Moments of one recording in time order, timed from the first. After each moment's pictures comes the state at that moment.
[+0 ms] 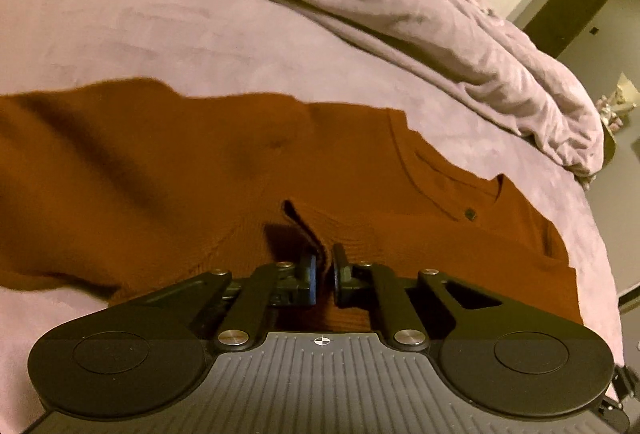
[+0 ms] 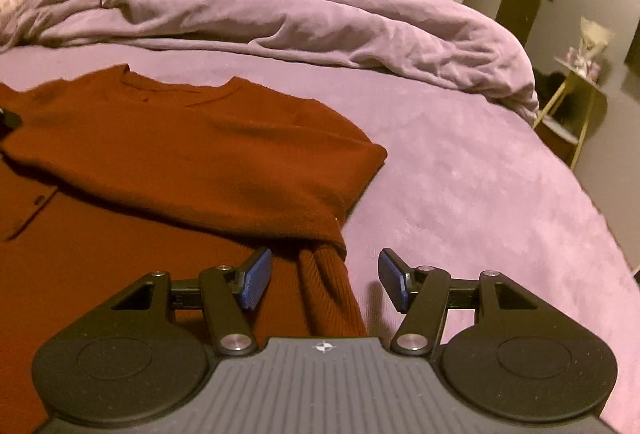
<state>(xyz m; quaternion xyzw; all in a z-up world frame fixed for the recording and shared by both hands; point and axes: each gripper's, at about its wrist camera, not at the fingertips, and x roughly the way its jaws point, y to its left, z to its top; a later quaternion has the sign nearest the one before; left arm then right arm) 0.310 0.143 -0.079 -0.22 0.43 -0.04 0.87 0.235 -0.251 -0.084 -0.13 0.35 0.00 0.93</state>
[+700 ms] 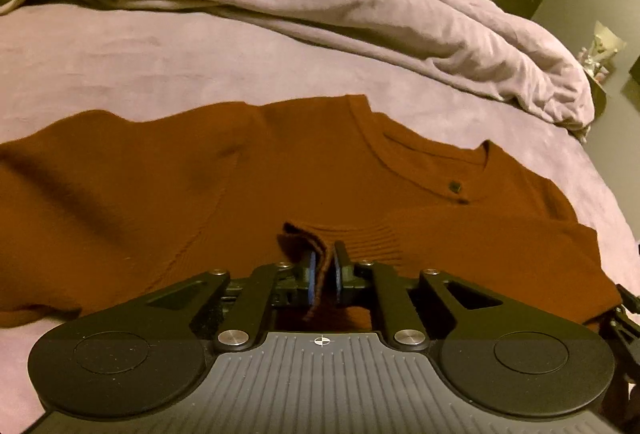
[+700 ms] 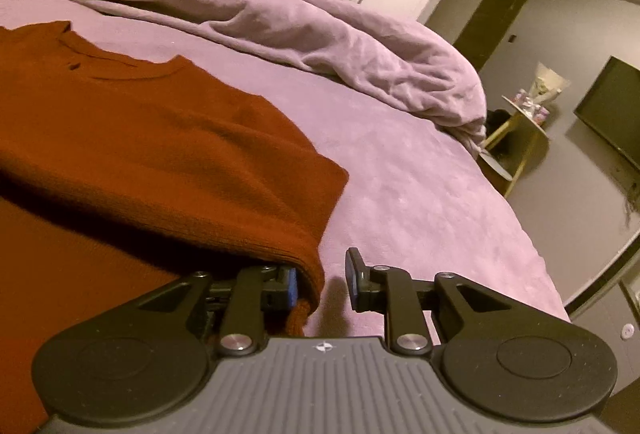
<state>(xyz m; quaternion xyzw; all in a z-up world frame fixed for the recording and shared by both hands) 0.311 0.112 -0.084 -0.14 0.42 -0.08 0.89 0.259 -0.248 -0.096 -0.20 0.33 -0.07 0.92</state>
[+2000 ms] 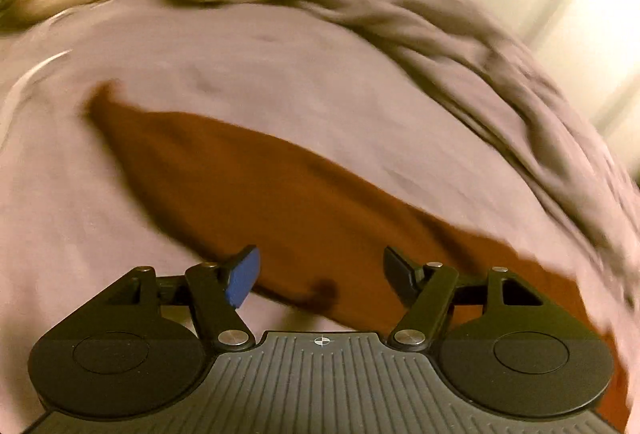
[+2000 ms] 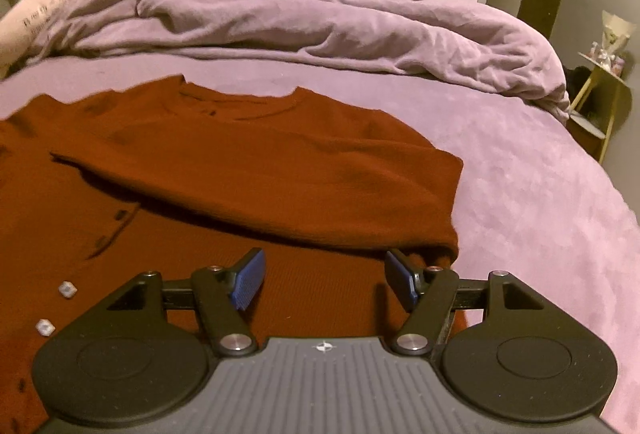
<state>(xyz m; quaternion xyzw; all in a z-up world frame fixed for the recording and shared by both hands) 0.184 0.369 -0.056 -0.32 0.34 0.22 0.86 0.209 -0.206 -0.069 -0.07 0.36 0.04 0.93</state>
